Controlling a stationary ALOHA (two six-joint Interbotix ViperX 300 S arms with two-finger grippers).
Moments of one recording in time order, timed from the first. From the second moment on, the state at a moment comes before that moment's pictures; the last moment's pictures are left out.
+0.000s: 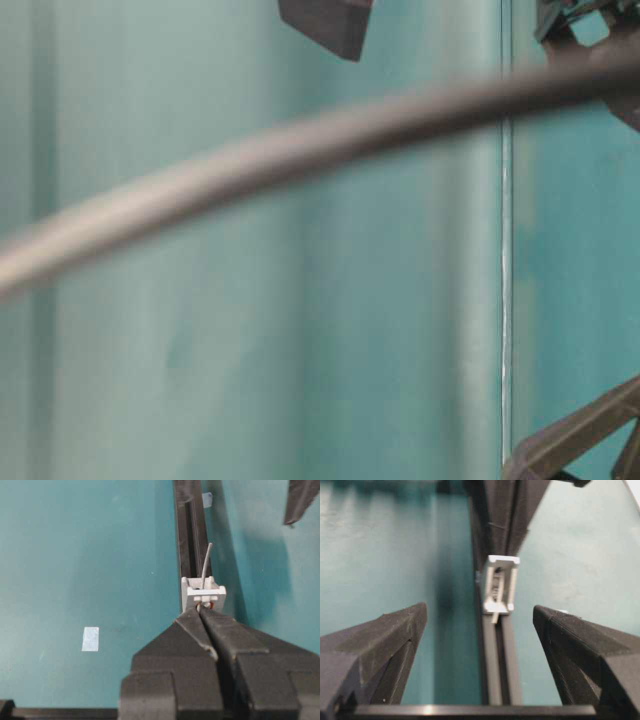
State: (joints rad) left arm -0.24 0.10 0.95 -0.06 -0.68 -0.21; right arm 0.40 0.27 0.73 0.59 -0.67 -0.11
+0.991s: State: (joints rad) left arm -0.25 0.16 0.87 -0.06 -0.57 -0.29; right arm 0.40 0.27 0.73 0.59 -0.67 -0.11
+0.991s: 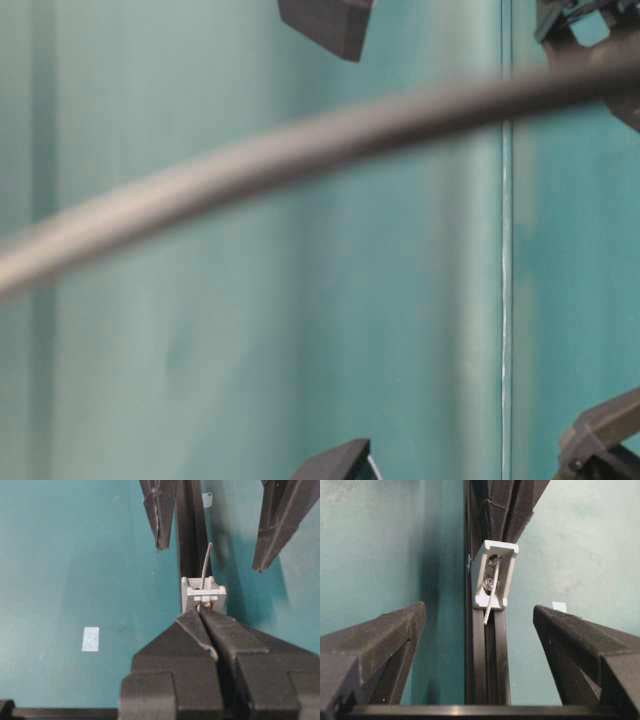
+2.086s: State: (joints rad) left arm -0.25 0.16 0.87 -0.06 -0.54 -0.28; right arm 0.40 0.27 0.73 0.59 -0.65 -0.10
